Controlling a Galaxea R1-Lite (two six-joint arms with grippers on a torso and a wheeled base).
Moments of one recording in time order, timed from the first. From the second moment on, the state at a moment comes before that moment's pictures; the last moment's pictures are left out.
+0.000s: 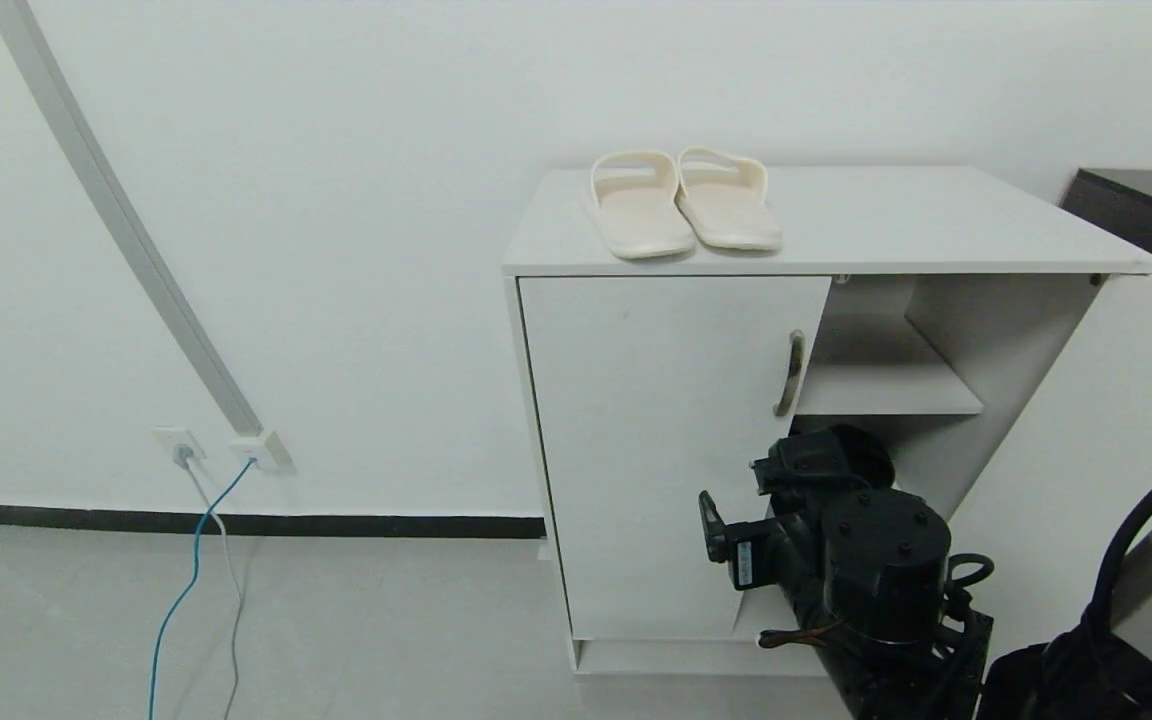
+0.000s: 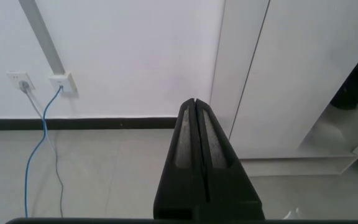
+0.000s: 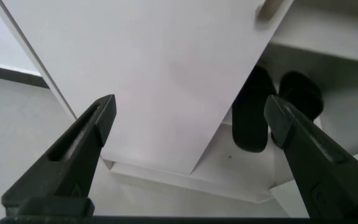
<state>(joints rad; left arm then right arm) 0.00 0.00 0.00 0.00 0.00 -0.01 0.85 1.97 -0.58 -1.25 -0.70 0.02</state>
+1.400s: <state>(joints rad) 0.00 0.00 0.00 0.00 0.00 0.00 0.85 1.98 -0.59 -1.28 -0.67 0.02</state>
